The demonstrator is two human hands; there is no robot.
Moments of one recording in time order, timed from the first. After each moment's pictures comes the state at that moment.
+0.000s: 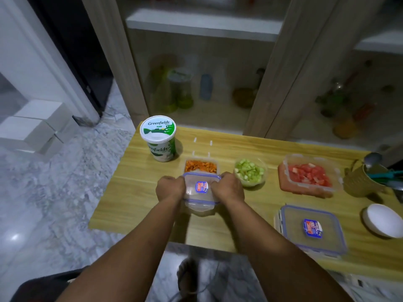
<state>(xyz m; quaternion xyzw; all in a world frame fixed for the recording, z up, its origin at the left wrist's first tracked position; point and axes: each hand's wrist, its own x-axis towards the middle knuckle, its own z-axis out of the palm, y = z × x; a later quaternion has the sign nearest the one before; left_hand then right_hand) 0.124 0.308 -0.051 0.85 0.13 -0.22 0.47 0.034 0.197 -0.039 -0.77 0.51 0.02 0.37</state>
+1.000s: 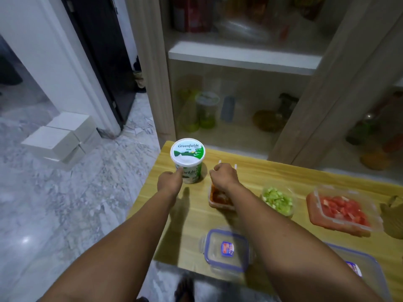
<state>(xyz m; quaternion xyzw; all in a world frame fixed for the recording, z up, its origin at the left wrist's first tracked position) 0.226 0.339 -0.005 0.79 0.11 -0.24 0.55 0.160 0.204 -0.001 -0.80 0.42 0.01 0.43</state>
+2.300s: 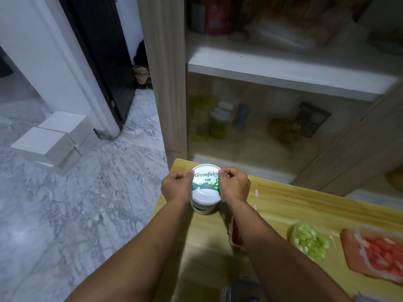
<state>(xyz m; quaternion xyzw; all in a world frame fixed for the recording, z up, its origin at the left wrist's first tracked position) 0.335 0.305 -0.017 0.77 0.14 -0.13 0.61 0.271 0.198 -0.017 -0.70 0.50 -0.20 0.47</state>
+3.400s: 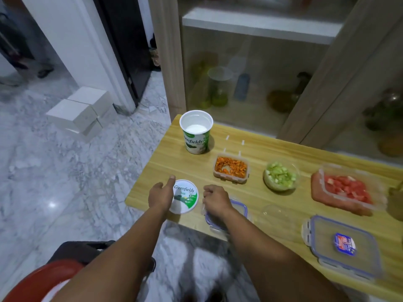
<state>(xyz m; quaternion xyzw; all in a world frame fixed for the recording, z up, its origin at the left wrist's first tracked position) 0.141 0.428 -0.068 0.81 0.18 -0.22 0.52 0.063 0.288 -0.088 -0.75 0.37 0.09 0.54</state>
